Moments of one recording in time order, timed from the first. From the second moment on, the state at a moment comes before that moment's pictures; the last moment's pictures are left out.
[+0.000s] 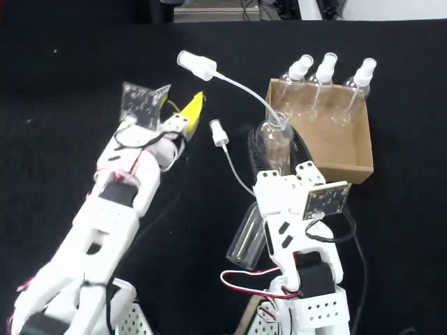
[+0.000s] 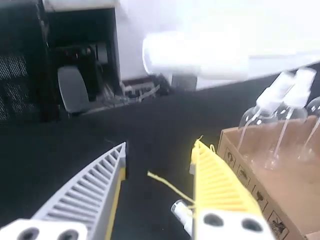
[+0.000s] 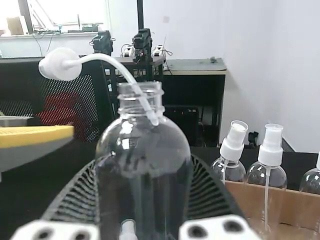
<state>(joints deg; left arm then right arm) 12.2 -38.4 57.7 -5.1 -3.2 -9.1 -103.1 92.2 18.0 -1.7</state>
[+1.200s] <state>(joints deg) 15.2 -31.3 41.6 -5.1 -3.2 -9.1 -103.1 92.2 18.0 -2.1</state>
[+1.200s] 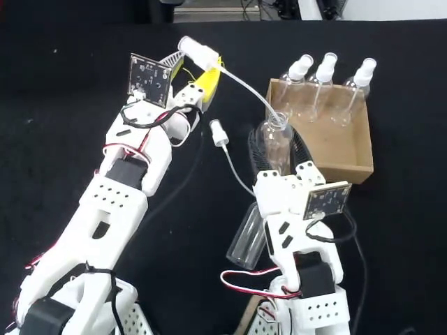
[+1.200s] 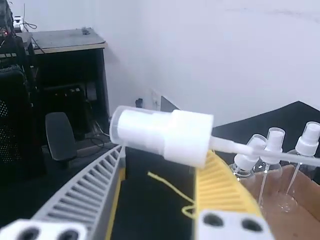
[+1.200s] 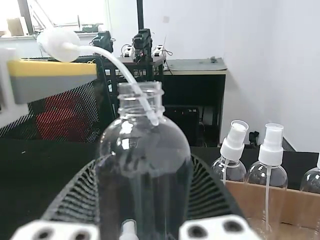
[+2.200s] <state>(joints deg) 32.4 -39.8 41.5 -5.1 -28.0 -9.2 -103.1 92.2 18.0 -2.2</state>
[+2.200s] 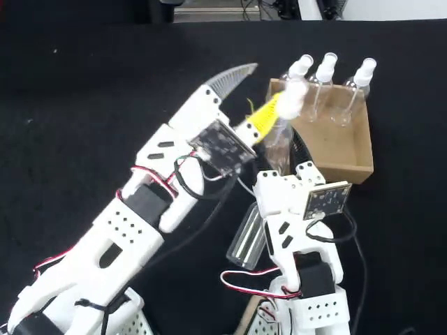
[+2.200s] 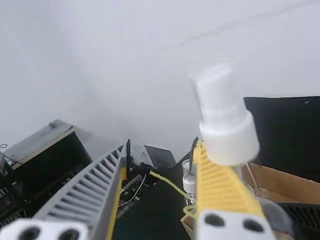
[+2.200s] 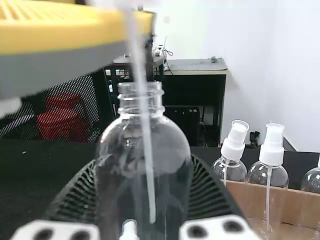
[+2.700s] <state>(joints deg) 28.2 -40.5 41.5 2.2 -31.0 -9.2 -103.1 93.4 18.0 -2.2</state>
